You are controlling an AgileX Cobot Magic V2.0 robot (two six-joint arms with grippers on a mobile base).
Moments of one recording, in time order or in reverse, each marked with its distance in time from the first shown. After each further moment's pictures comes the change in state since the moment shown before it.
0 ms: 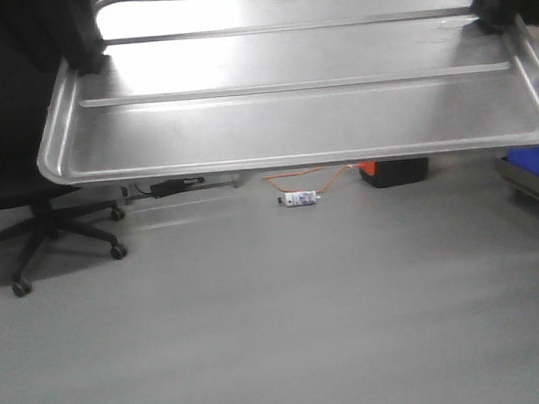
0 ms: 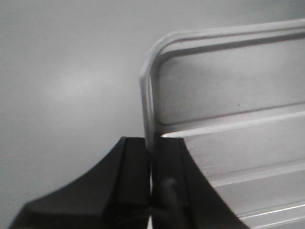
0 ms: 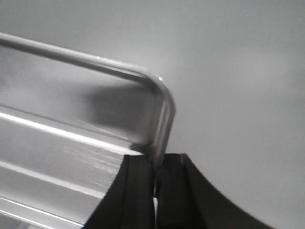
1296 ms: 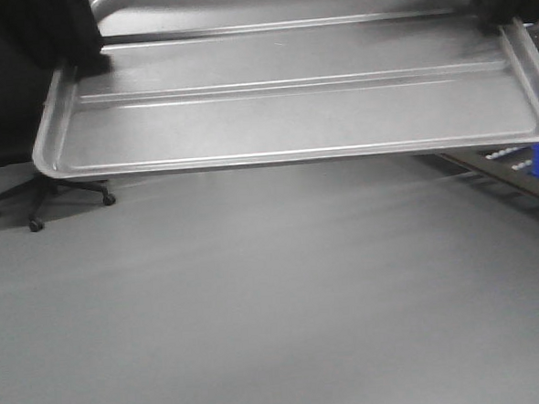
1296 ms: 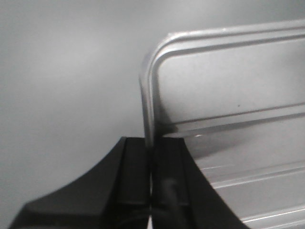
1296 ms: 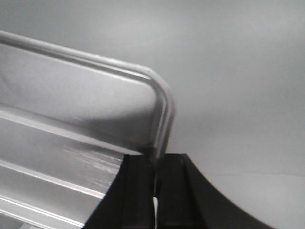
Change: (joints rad) left arm 0.000 0.000 -0.002 0.019 0.000 0.000; right arm 0.000 0.000 0.000 0.008 -0.002 0.002
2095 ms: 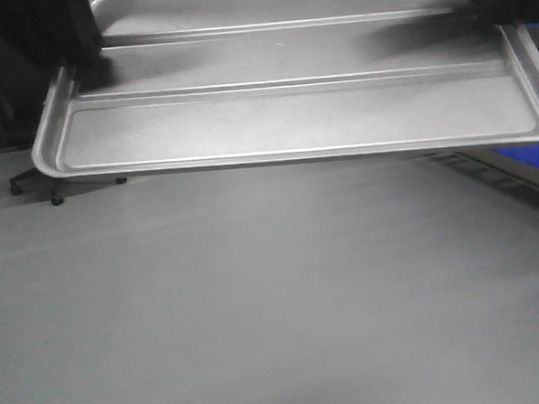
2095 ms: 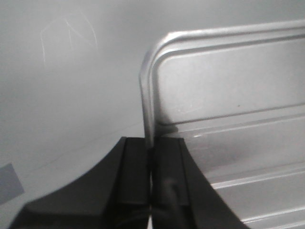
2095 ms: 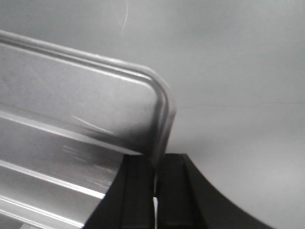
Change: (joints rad) left arm 0.000 0.000 0.000 0.001 -0.002 0.000; right arm 0.000 0.000 0.000 0.000 0.000 0.000
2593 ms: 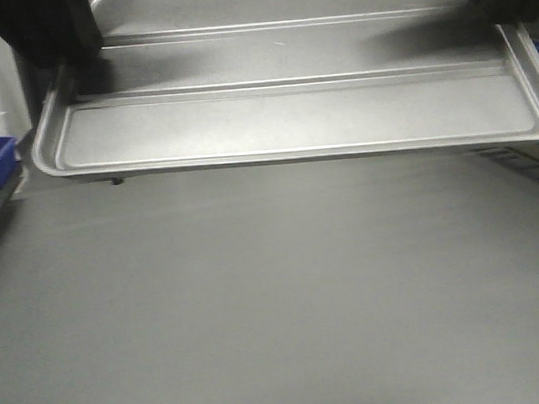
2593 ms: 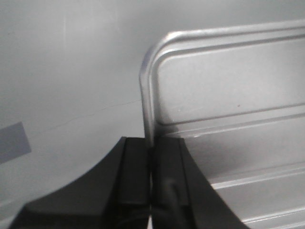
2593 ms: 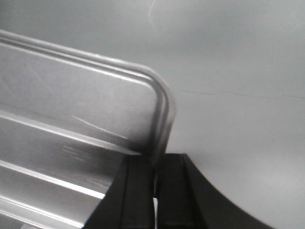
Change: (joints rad) left arm 0.000 0.000 0.000 0.004 0.000 -0.002; right arm 0.000 0.000 0.000 0.000 -0.003 0.000
